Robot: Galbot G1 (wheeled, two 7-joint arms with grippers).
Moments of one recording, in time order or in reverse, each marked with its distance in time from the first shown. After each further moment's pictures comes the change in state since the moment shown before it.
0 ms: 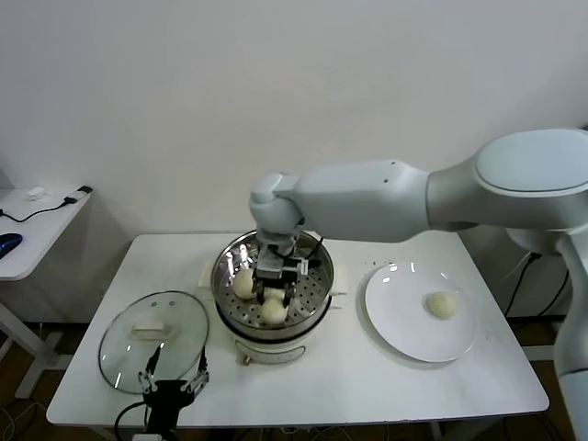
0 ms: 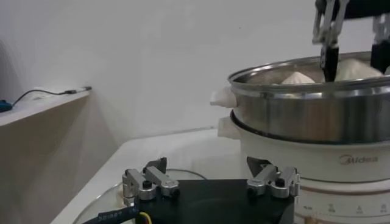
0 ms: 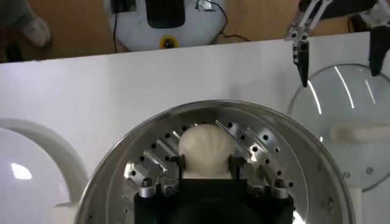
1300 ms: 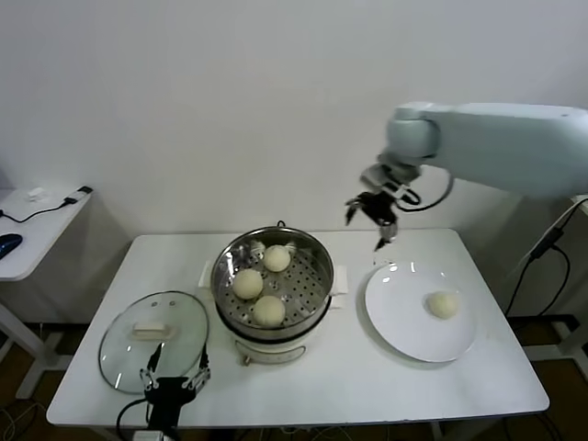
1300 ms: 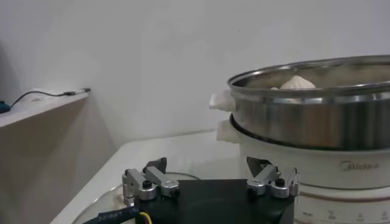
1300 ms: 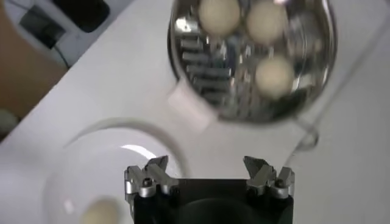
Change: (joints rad) left arm -0.013 -0.008 -0.001 0.007 -0.001 0.002 0.006; right arm 0.262 -0.535 -0.206 -0.002 0.336 -0.334 -0.013
